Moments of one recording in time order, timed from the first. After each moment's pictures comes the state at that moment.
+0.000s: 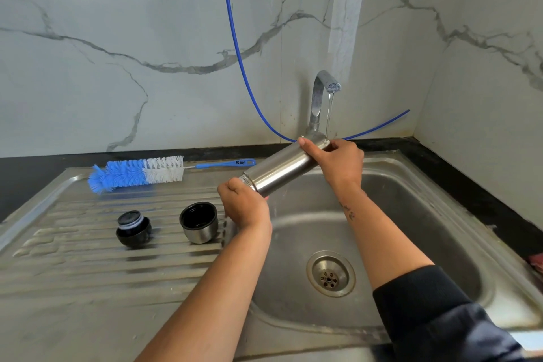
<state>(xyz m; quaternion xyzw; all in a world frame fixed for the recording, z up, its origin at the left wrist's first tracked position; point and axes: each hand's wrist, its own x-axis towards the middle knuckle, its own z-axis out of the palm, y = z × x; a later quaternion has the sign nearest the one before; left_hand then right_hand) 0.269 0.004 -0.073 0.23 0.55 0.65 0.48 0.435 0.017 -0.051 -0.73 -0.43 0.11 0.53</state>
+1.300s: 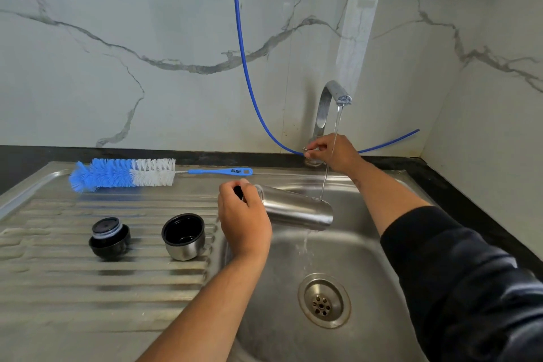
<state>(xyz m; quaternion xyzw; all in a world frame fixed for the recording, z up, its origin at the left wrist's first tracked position) 0.275 0.014 -0.097 0.43 0.58 0.63 0.30 0.505 0.115 -0.042 -0.66 -0.67 0.11 0.32</state>
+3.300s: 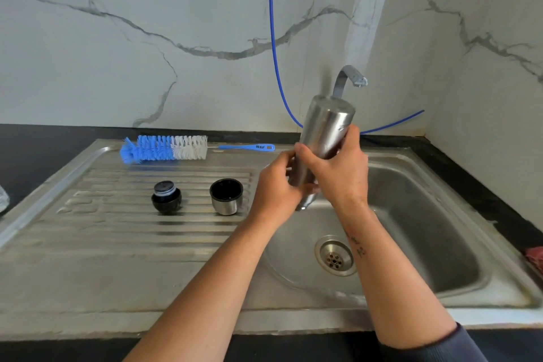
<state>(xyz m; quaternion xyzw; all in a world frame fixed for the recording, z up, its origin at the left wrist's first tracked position) 0.226 -0.038 -0.067 0.69 0.41 0.47 0.36 0.340 -0.072 -0.020 -0.69 -0.47 0.07 0.55</state>
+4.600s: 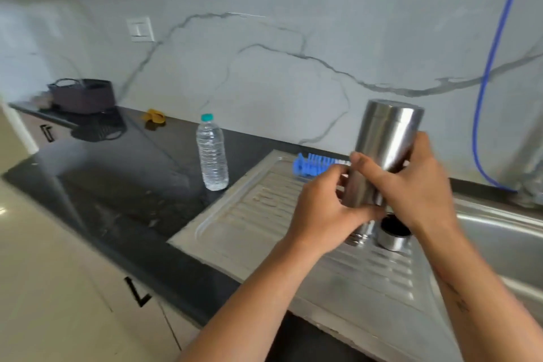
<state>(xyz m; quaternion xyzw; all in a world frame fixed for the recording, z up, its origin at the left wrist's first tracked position) 0.024 -0.091 -0.008 0.64 0.52 0.51 0.26 0.161 -0.076 0.041 -0.55 -0.64 0.17 0.52</state>
